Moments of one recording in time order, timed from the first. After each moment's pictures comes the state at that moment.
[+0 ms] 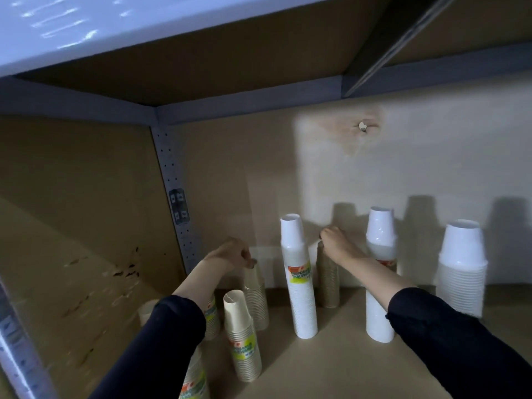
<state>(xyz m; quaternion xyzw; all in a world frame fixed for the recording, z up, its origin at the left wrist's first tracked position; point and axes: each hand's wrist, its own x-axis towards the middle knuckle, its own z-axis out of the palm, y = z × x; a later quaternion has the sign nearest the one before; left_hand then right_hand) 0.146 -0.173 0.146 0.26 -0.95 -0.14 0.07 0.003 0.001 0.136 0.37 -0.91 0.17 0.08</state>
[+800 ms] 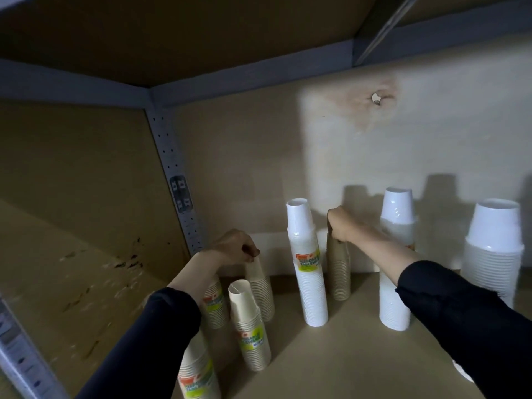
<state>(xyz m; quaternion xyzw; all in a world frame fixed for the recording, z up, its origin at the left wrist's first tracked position) 0.148 -0.187 0.137 0.20 -0.97 -0.13 0.06 -0.032 -0.021 0.130 0.35 -0.92 0.17 0.04</state>
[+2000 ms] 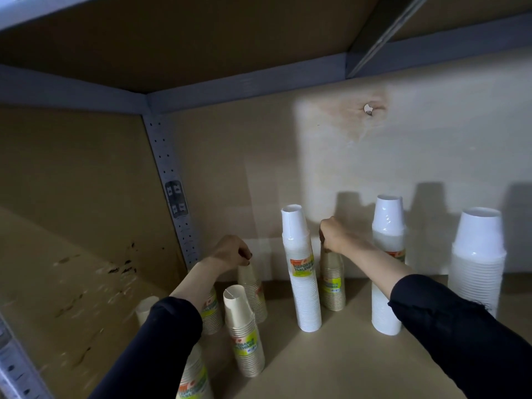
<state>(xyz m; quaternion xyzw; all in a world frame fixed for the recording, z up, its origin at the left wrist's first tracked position) 0.139 -0.190 0.126 0.24 -0.95 -0.16 0.11 -0.019 -0.016 0.126 0.37 -0.92 0.14 0.04</state>
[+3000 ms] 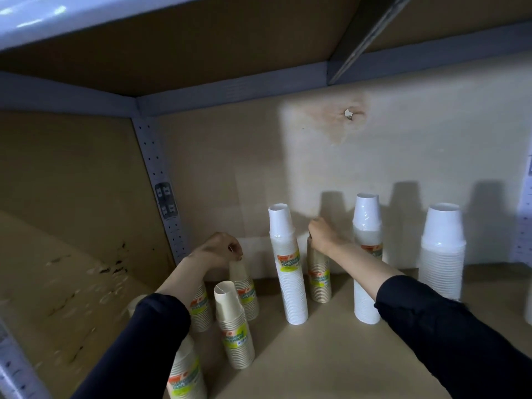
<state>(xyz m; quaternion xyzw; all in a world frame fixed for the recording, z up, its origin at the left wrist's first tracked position) 0.154 -0.175 0.142 0.21 -0.96 -0.15 0.09 0.014 0.005 0.136 0.36 -0.92 0.13 0.05</state>
